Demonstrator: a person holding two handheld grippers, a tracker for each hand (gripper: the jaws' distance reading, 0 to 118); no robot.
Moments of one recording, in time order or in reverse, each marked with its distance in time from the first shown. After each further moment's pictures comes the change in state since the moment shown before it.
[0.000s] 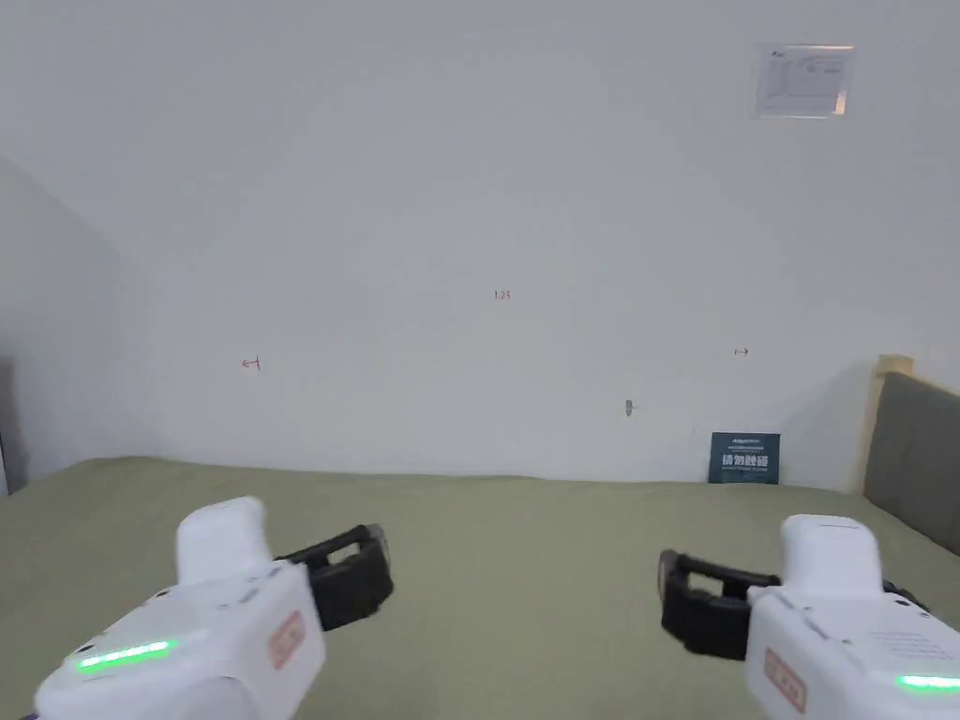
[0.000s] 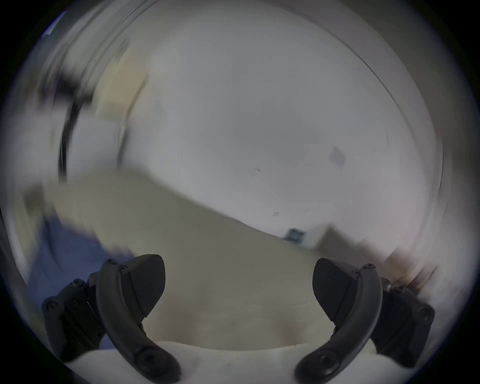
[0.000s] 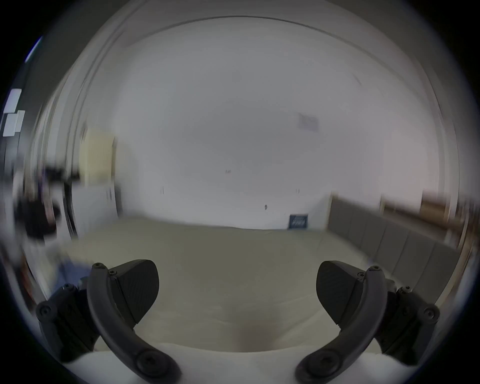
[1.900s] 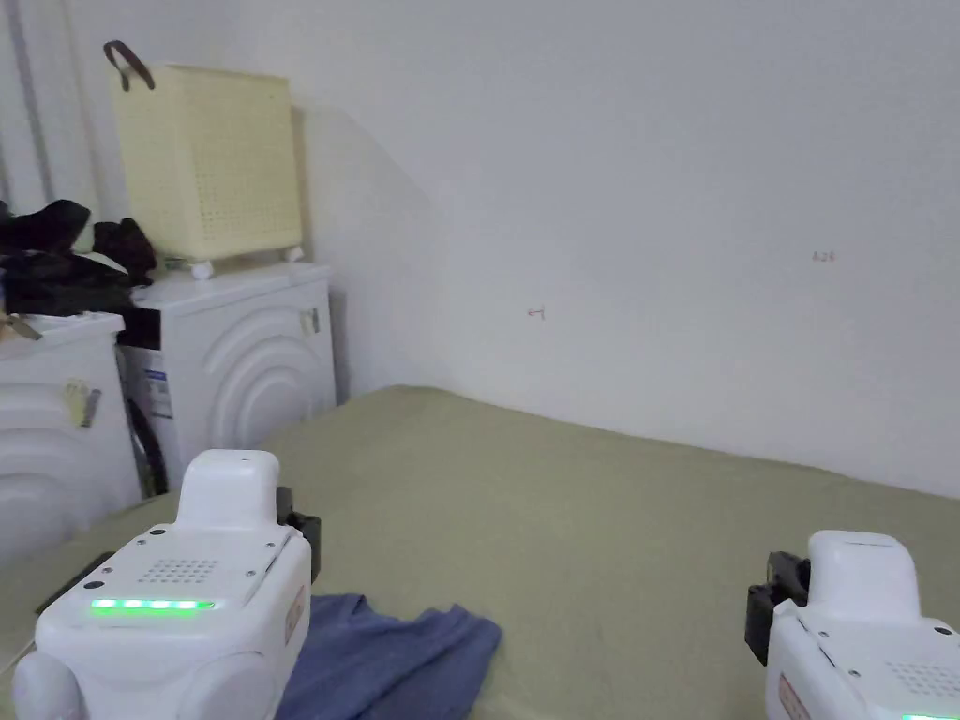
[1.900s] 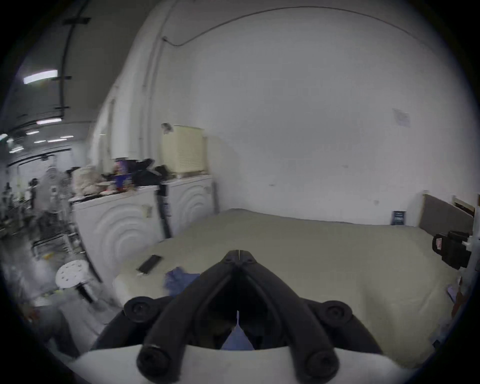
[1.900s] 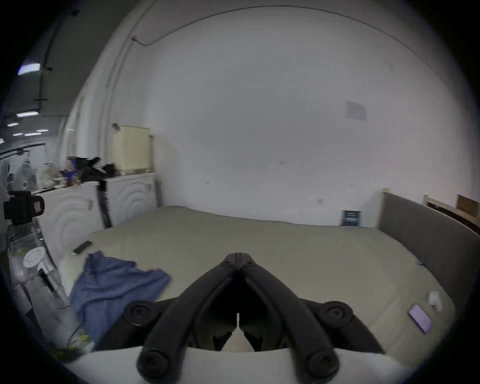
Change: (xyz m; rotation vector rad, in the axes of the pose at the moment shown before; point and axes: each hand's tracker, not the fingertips) left arm -0.188 -0.001 0.074 -0.035 0.554 -0.066; right arm -0.201 -0.068 -0.064 -0.096 0.309 0.246
